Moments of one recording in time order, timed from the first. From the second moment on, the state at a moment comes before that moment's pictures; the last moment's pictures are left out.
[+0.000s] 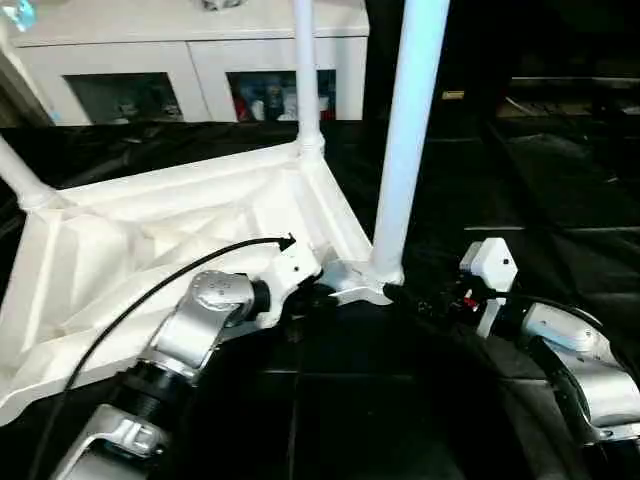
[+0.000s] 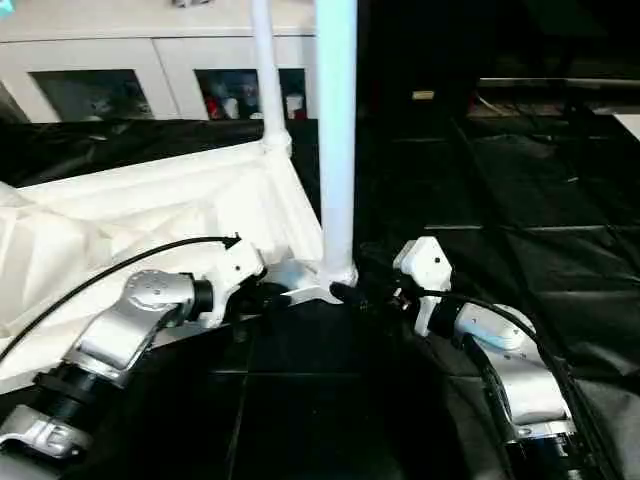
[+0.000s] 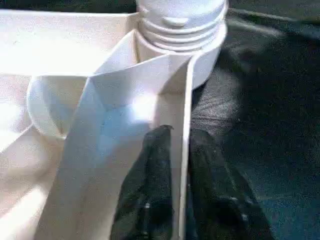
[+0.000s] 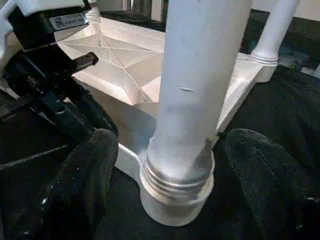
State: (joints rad) left arm -0.48 0.29 -0.30 0.30 0.02 0.35 -0.90; right arm -0.18 -0.44 0.05 0.04 0.25 0.10 0.84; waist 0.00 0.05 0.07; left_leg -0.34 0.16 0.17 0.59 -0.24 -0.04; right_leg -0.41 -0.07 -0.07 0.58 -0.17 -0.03
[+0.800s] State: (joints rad) left arm -0.53 0.31 -0.35 0.33 0.02 0.41 -0.95; right arm -0.18 -0.45 0.05 0.02 0.27 0.12 0.84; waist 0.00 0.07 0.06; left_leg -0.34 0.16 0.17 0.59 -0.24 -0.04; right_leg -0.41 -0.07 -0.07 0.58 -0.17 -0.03
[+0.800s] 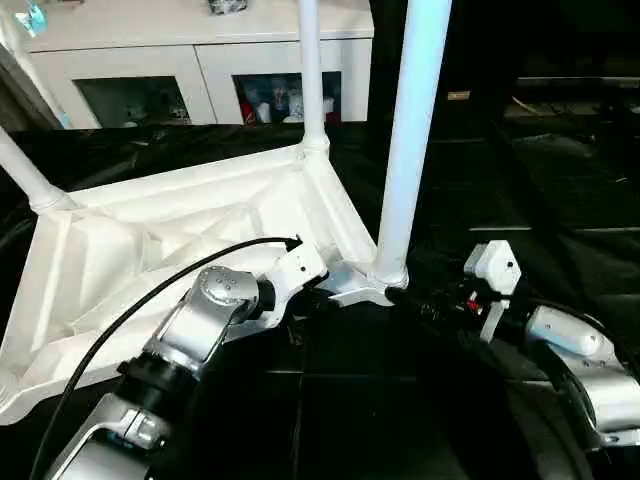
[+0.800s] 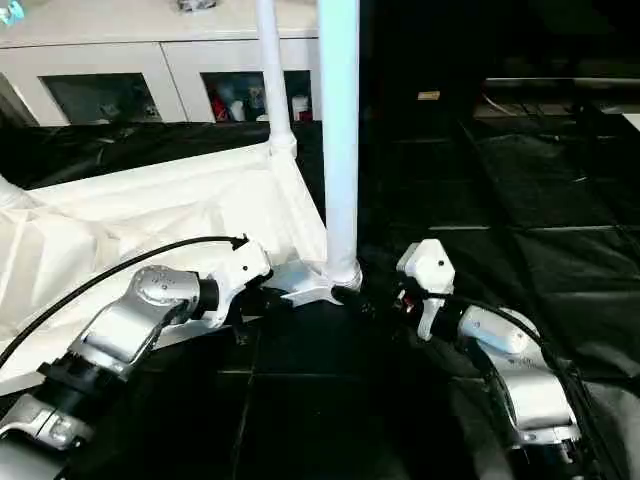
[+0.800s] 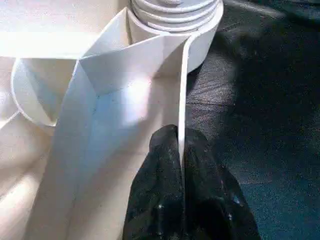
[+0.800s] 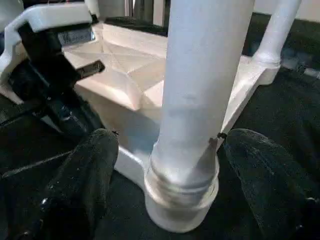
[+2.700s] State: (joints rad) left arm -0.43 0.49 -0.33 0.29 -0.02 0.24 -1.09; right arm -0.36 -0.32 0.21 0.39 0.13 -0.07 0.93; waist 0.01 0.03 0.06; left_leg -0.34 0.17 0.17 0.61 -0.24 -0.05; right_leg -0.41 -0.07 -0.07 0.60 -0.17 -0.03
